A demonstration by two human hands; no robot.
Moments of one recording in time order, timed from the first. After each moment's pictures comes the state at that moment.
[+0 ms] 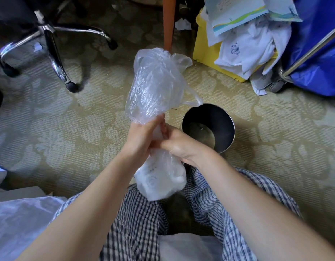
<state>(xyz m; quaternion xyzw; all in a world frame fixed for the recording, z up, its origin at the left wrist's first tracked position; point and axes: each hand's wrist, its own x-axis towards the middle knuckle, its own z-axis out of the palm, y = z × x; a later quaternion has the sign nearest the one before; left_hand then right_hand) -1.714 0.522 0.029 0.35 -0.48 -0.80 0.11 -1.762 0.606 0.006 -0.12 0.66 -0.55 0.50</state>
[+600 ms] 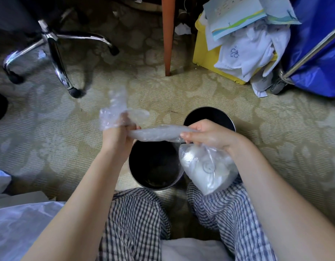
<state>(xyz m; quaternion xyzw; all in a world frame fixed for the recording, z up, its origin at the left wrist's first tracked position) -1.712 0.471 0.014 0.42 -0.41 -0.78 0.19 -1.825 0.659 0.024 -0.23 0.75 -0.38 0.49</state>
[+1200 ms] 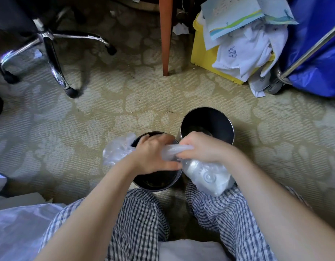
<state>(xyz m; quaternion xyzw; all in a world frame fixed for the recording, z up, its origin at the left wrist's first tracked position) -1.707 0.510 0.006 0.07 -0.91 -0.34 -0.21 -1.807 0.658 0.021 -0.34 0.80 -0.19 0.44</state>
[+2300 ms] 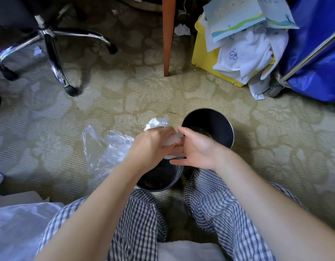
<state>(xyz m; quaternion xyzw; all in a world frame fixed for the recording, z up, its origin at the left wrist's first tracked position) -1.709 0.514 0.013 0.09 -0.94 -0.33 0.01 -1.795 0.643 0.016 0.06 0.53 -0.54 0.65</state>
